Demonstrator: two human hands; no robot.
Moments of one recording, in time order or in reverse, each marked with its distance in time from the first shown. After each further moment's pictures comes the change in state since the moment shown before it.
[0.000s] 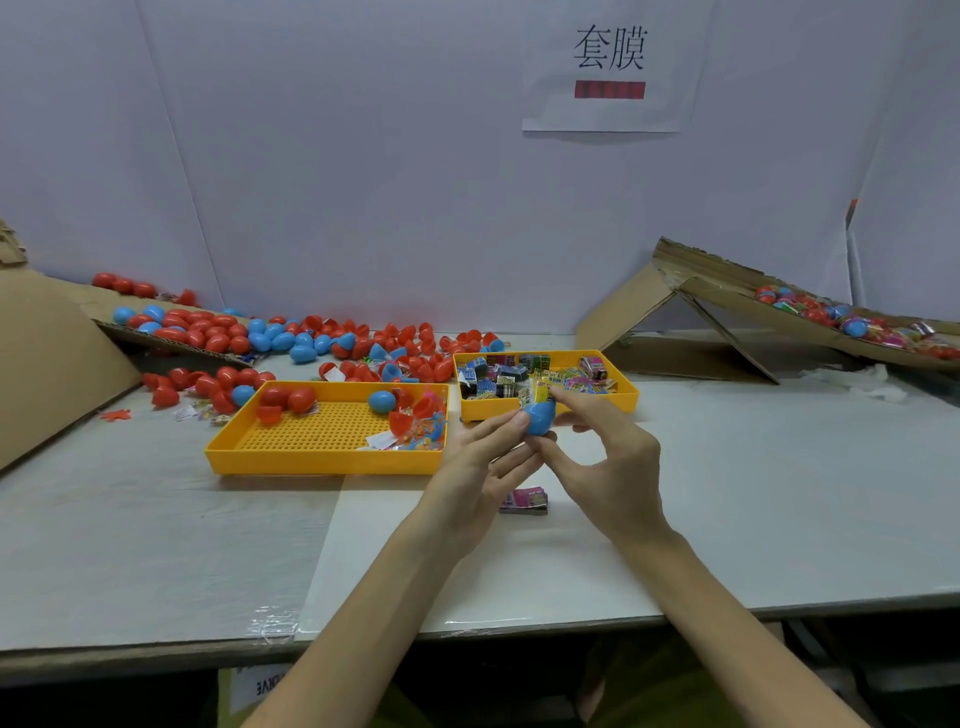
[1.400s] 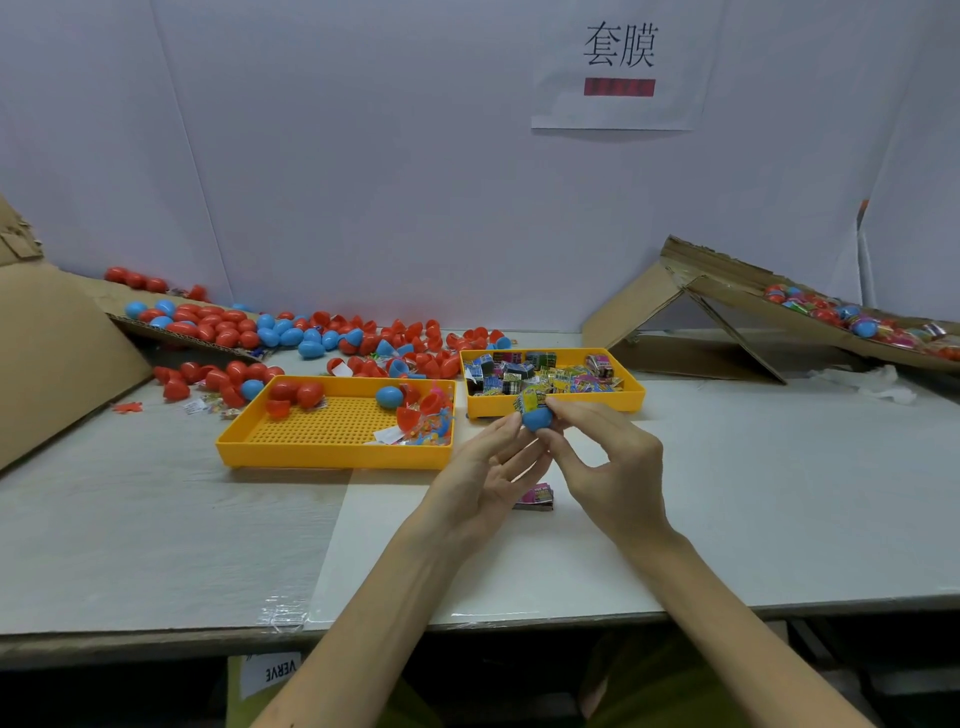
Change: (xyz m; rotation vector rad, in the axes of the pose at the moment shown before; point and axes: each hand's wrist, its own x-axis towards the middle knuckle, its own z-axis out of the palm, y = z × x) left_hand -0.003 -0.004 -0.005 -0.119 -0.052 -0.076; right_hand -0.003 -0.005 0.001 -0.017 0.018 -0.034
